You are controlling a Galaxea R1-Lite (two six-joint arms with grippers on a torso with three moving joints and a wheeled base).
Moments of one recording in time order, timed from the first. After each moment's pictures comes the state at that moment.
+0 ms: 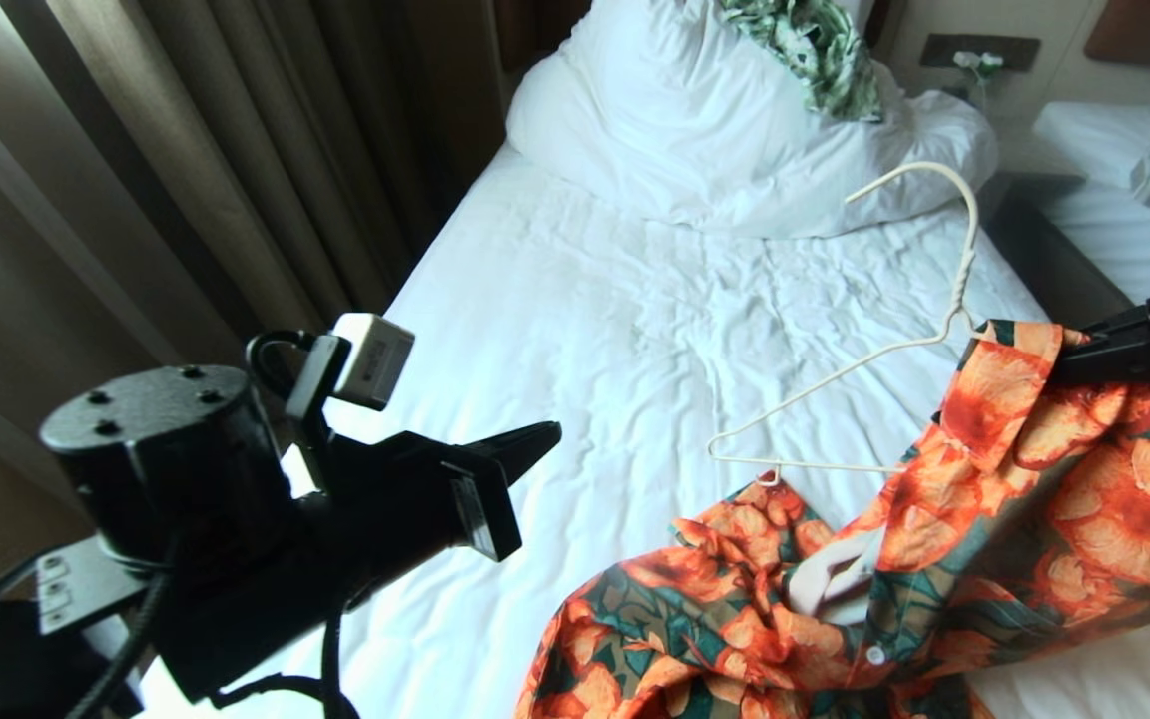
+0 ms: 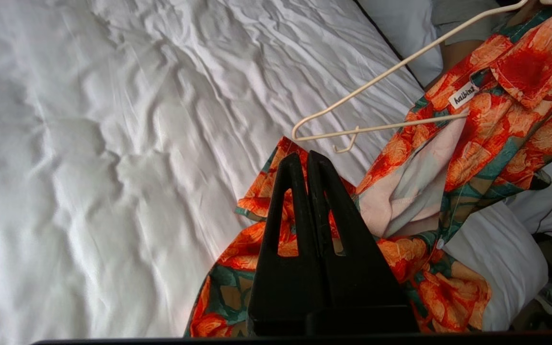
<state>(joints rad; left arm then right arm) -0.76 1.51 -0.54 -0.91 0.02 -0.24 0.02 1.48 -1.50 0.69 0.59 -0.73</state>
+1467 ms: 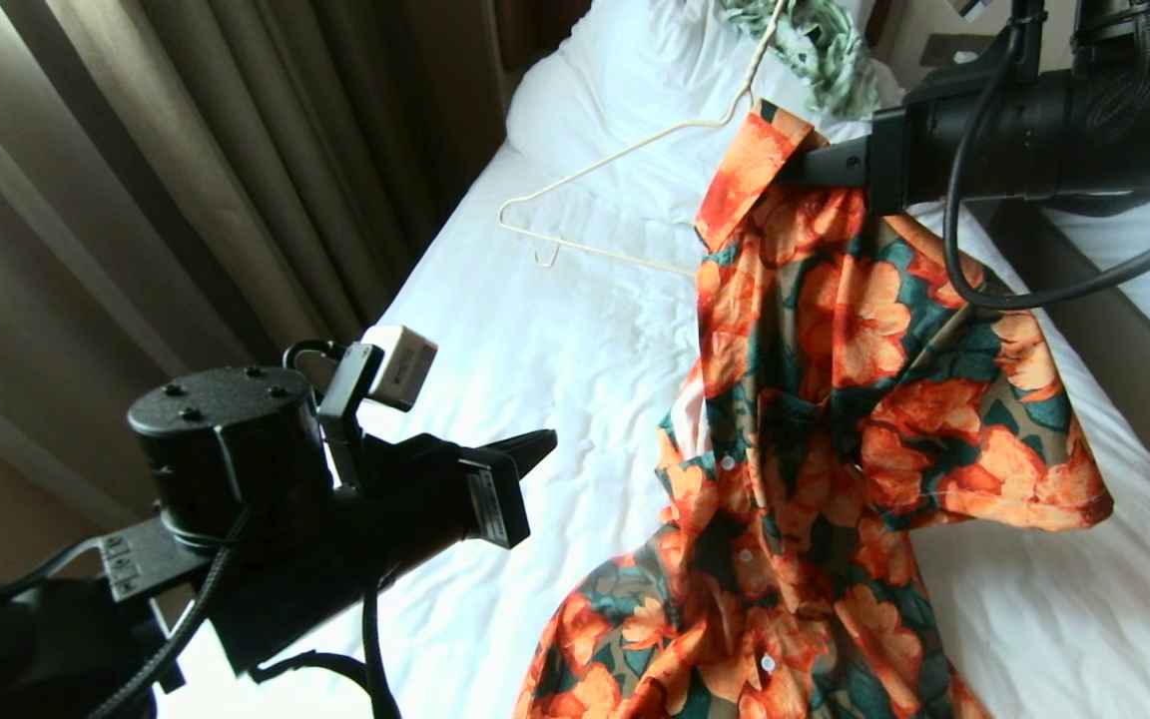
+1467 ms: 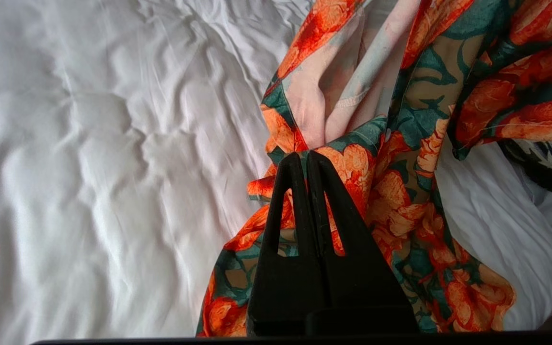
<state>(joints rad) -0.72 1.55 -0.56 -0.87 0.04 -0.25 0.37 1.79 -1.89 0.26 0.54 -0.11</state>
